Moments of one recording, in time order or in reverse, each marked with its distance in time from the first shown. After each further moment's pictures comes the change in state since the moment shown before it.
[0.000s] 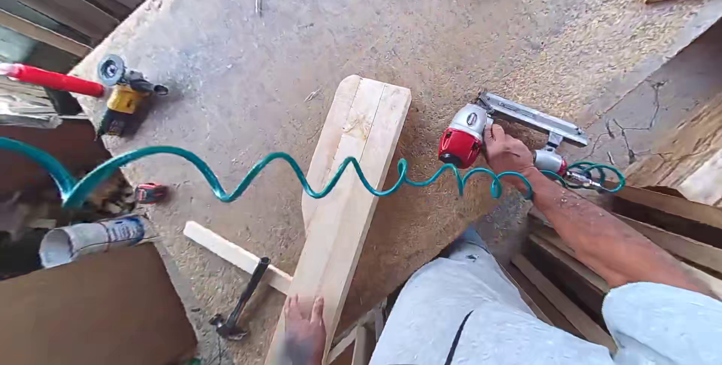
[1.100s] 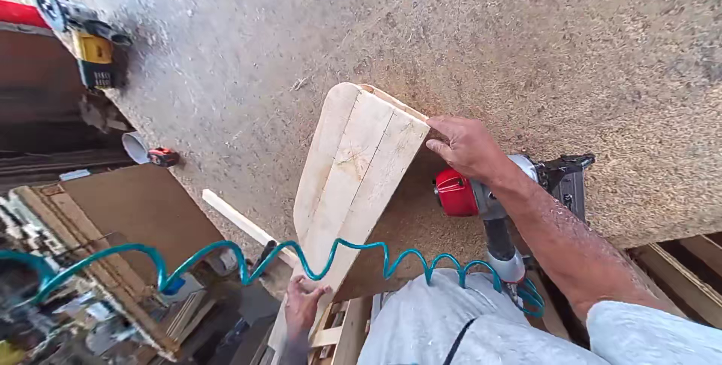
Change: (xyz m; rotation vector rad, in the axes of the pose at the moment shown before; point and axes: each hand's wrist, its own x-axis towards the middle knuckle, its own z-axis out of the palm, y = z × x) left_hand 0.059 0.112 -0.018 0.082 -0.226 -0.532; right_hand 0.237 -0.069 0.005 0.881 -0.218 -0.432
